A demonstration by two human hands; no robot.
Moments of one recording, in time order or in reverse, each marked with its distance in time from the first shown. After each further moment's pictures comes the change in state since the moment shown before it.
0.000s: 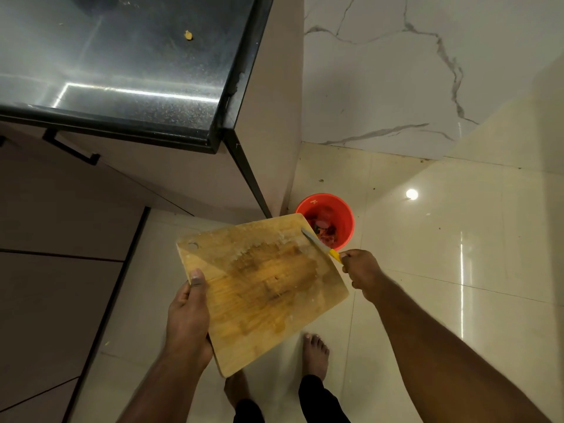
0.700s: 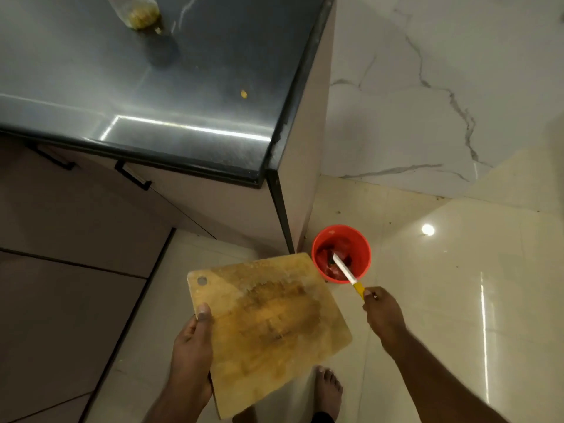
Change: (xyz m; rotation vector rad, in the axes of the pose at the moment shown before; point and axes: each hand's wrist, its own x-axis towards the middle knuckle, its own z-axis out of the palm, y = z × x) left_hand -0.018 0.012 -0.047 0.002 0.023 0.003; right_hand -0.039 0.016 0.008 -0.149 0.203 -0.196
